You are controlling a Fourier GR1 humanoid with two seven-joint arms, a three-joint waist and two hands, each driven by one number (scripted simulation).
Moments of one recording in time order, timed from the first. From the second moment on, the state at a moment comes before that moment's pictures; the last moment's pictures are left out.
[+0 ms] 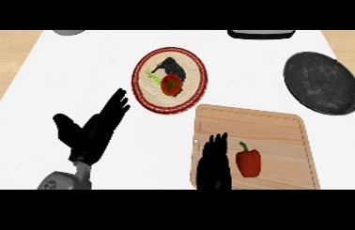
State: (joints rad) left arm -0.09 0.24 -0.28 -1.53 0.37 0.10 0.17; right arm -0.32 -0.20 1.00 -1.48 1.20 0.88 0.87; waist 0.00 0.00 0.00
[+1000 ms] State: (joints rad) left arm -0.08 0.19 -0.20 -1.55 0.31 0.03 0.21; right arm -0.34 -0.31 0.93 -1.42 1.40 0.76 0.64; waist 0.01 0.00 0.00
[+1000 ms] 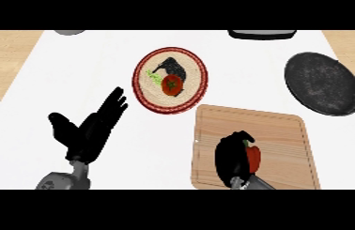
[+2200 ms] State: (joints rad) left arm -0.05 0.17 -0.17 -1.56 0.29 0.02 0.21; right arm -0.13 -0.22 0.42 -1.73 1.23 0.01 0.63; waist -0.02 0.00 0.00
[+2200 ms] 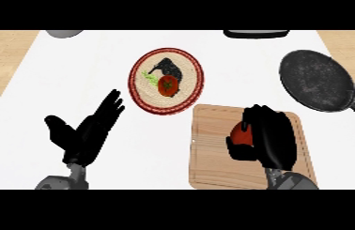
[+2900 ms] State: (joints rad) left arm -0.07 0.14 -0.18 -1.56 0.26 0.01 0.21; right arm -0.13 -0.22 0.05 -1.71 0.80 -0.24 0.37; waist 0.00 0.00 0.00
